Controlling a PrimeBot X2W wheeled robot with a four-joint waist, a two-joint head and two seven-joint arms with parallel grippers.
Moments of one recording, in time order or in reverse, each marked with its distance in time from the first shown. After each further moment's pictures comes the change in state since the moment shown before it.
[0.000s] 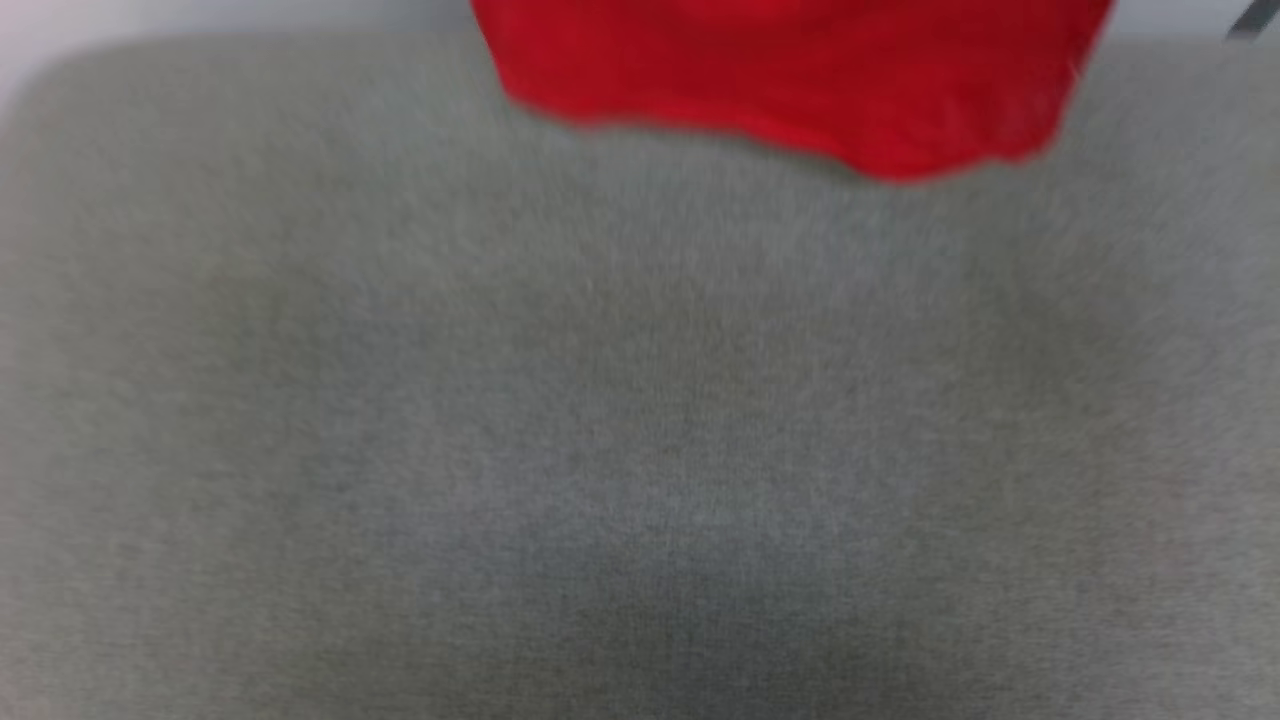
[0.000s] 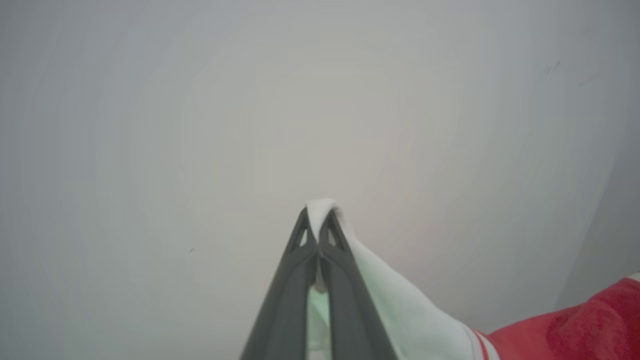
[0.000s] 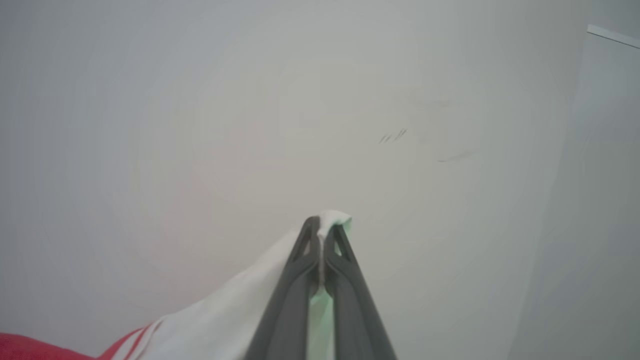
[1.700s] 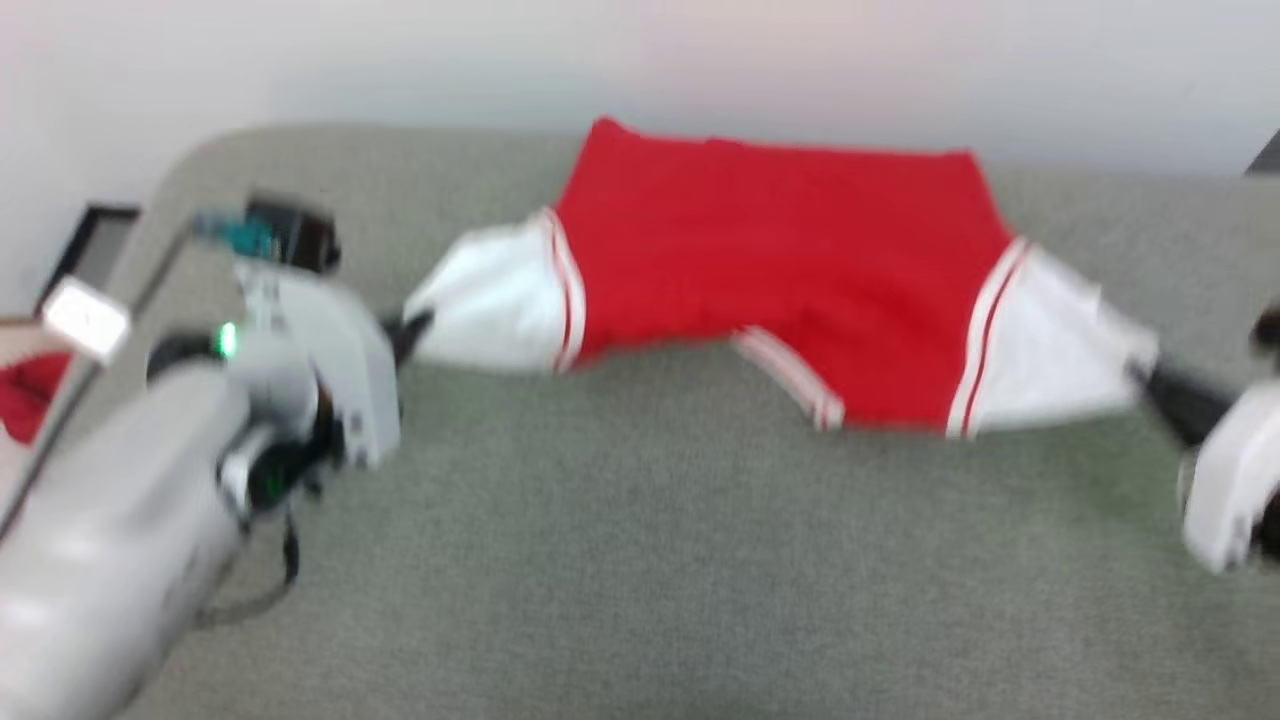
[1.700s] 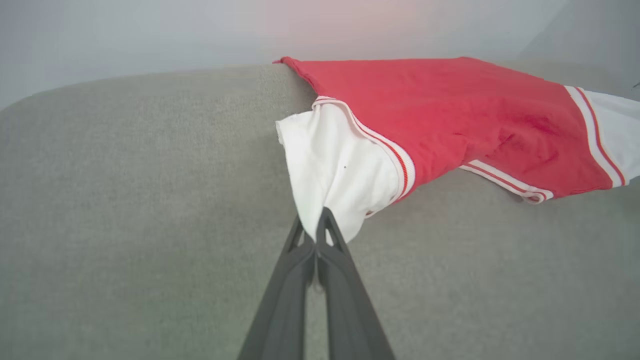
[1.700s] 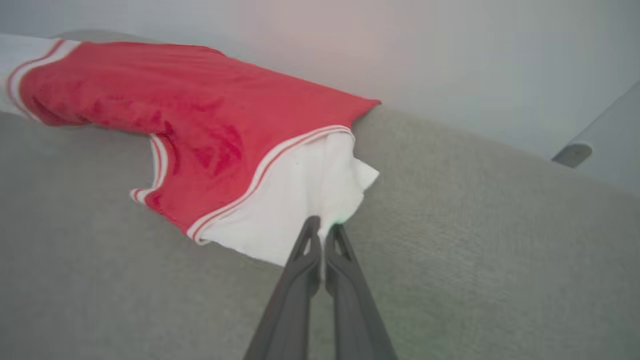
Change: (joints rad) left arm 0.814 0.218 -0.315 -0.338 -0.210 -0.043 0.144; right arm 1.049 -0.391 0.311 -0.477 0.696 0.001 0.453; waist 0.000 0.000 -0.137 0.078
